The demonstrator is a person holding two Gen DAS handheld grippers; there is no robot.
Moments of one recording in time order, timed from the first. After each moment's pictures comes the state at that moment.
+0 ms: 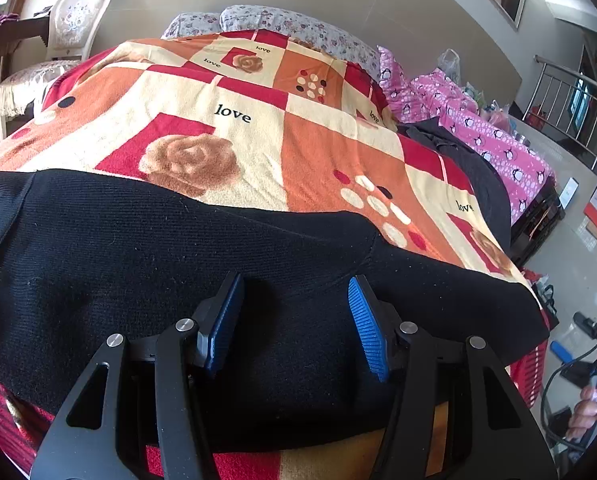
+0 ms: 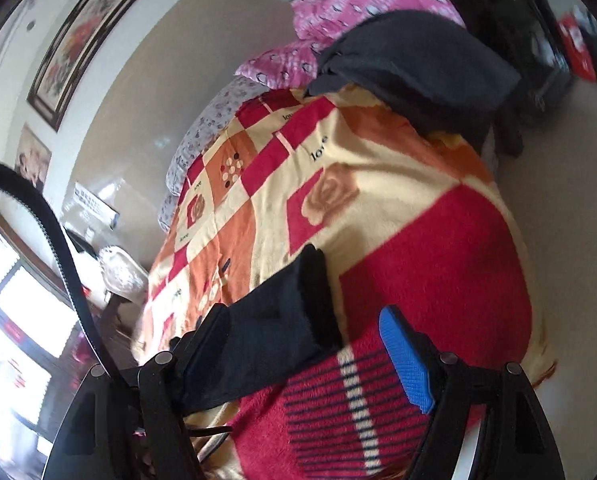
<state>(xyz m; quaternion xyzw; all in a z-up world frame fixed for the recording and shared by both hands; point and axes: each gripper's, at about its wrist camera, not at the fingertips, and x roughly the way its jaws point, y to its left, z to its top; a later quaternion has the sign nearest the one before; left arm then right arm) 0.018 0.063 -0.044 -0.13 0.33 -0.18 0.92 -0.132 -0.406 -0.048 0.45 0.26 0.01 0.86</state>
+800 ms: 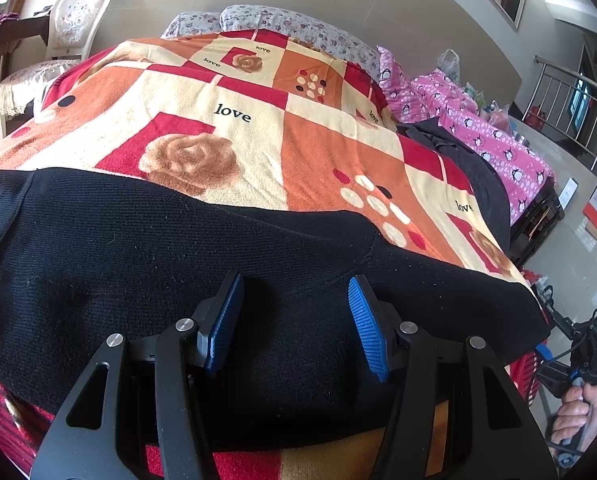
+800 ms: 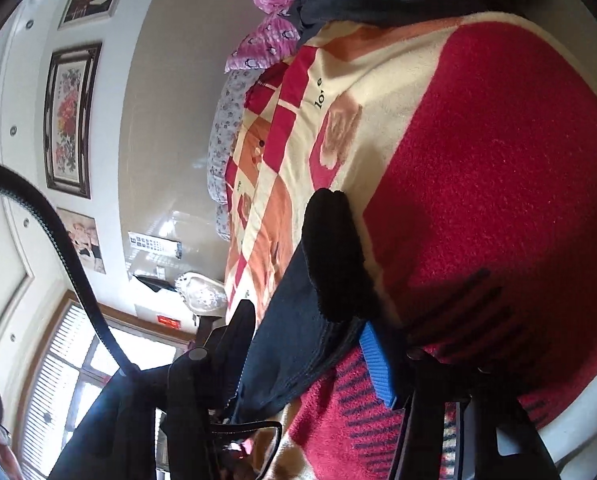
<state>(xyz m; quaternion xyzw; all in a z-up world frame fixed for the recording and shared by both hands) 0.018 0.064 -0.046 -0.14 0.33 -0.18 0.92 -0.109 -0.393 -0.090 0.56 0.24 0.10 0.79</state>
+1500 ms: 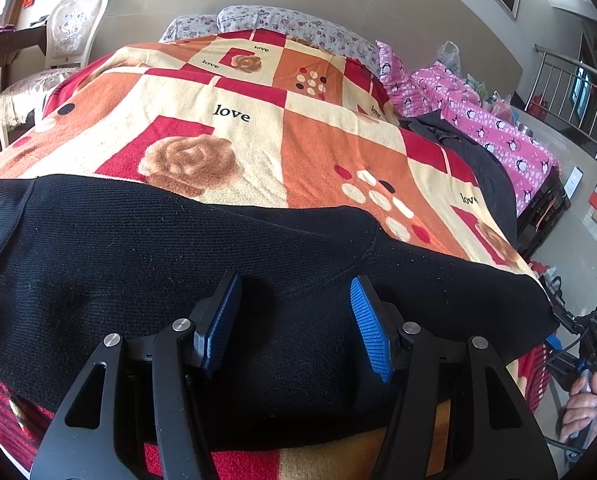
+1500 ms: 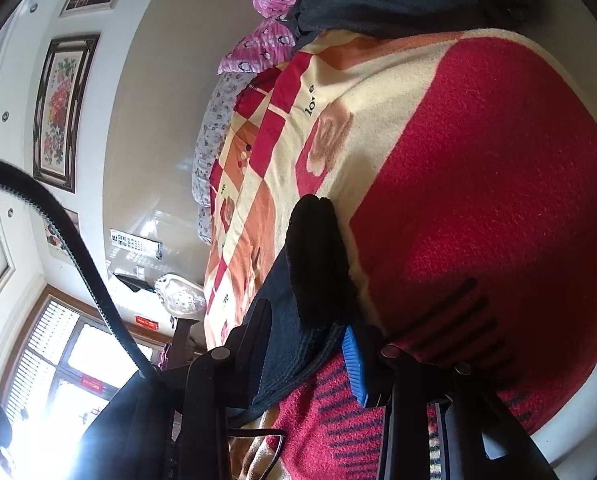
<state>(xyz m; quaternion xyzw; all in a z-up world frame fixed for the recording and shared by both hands) 0.018 0.057 -0.045 -0.12 0.33 -0.17 0.92 -0.102 -0.398 -0.095 0.56 0.24 0.08 0.79</state>
